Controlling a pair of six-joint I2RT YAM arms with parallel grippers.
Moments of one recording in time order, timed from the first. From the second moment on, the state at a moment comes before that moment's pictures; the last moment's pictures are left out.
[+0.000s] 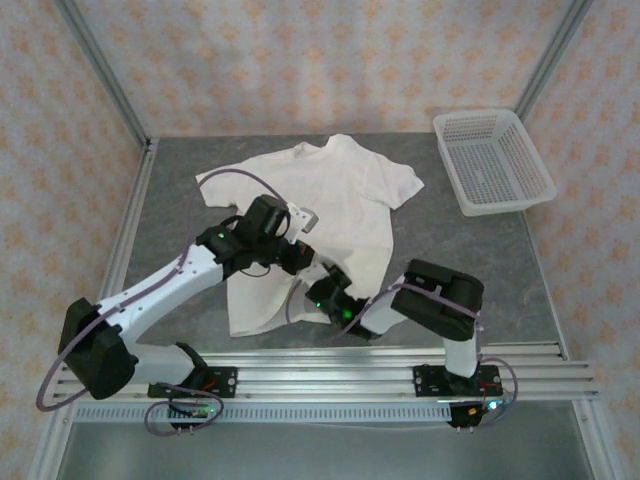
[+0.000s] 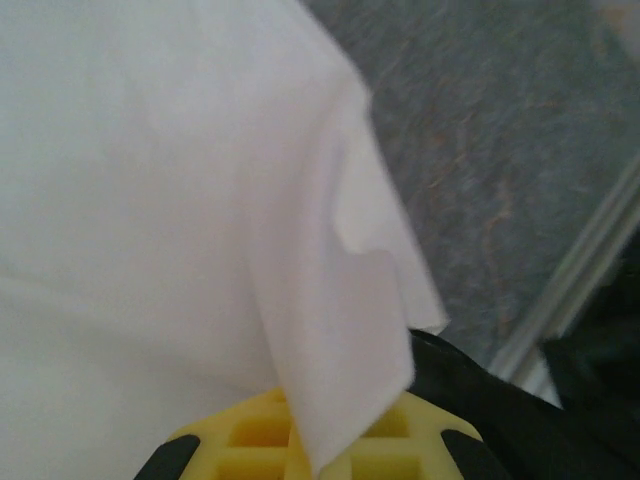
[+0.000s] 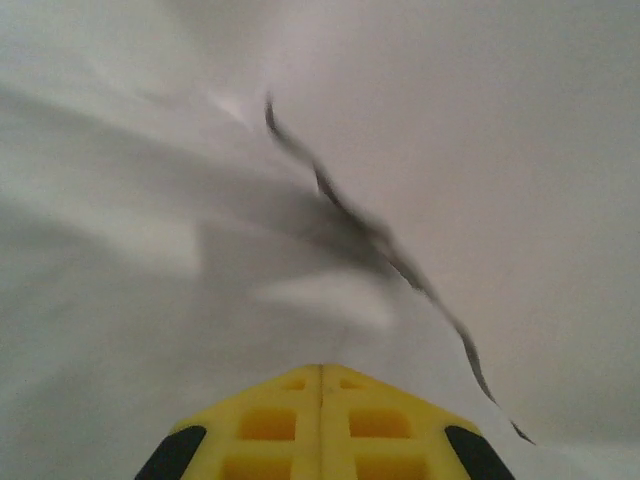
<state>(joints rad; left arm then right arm) -0.63 1.29 1.07 -0.61 0.33 -0.22 1.08 1.88 0.63 0.76 0.68 -0.14</state>
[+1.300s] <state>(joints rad) -0.88 1.52 1.88 -0.68 0.45 -0.36 0.77 1.85 1.10 0.00 0.19 0.69</state>
